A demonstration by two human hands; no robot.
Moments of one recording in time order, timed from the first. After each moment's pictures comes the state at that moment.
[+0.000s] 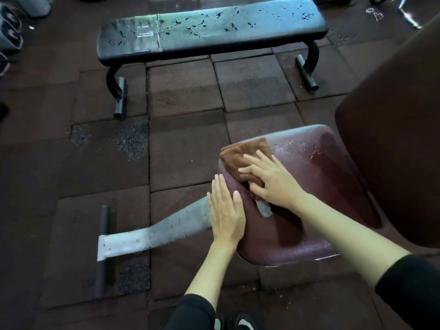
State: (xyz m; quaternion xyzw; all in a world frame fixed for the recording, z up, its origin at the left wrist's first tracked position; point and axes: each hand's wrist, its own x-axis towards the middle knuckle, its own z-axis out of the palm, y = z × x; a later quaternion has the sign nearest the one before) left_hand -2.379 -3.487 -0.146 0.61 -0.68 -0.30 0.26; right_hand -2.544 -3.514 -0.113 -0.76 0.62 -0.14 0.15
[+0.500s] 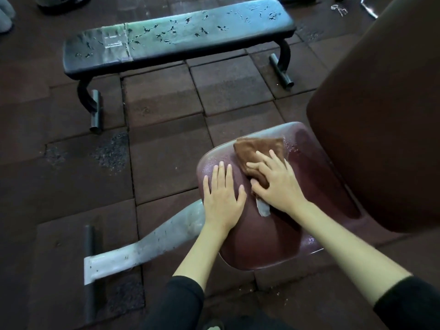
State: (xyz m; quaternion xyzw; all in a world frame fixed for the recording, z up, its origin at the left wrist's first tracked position) left_hand -2.414 -3.522 -0.145 0.52 -0.84 -0.11 0.13; right_hand -2.573 -3.485 -0.113 -0.62 0.76 -0.18 0.12
